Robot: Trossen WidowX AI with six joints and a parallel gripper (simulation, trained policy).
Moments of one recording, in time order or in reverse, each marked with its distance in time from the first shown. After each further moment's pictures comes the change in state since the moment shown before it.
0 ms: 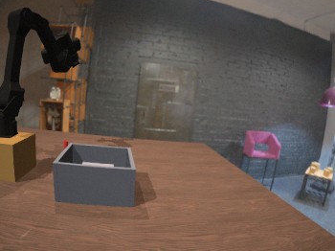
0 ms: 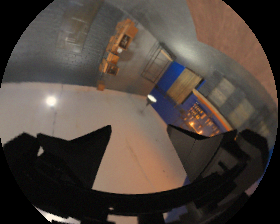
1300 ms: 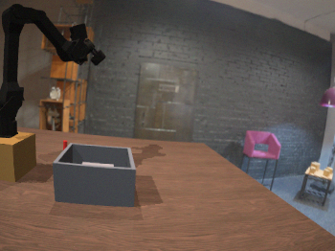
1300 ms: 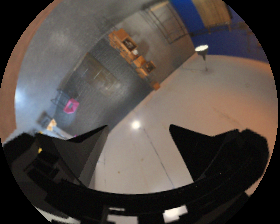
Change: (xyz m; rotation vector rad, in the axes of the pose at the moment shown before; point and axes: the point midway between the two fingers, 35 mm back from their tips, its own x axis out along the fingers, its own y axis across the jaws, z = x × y) arm -0.088 0.128 0.013 0.998 0.087 0.725
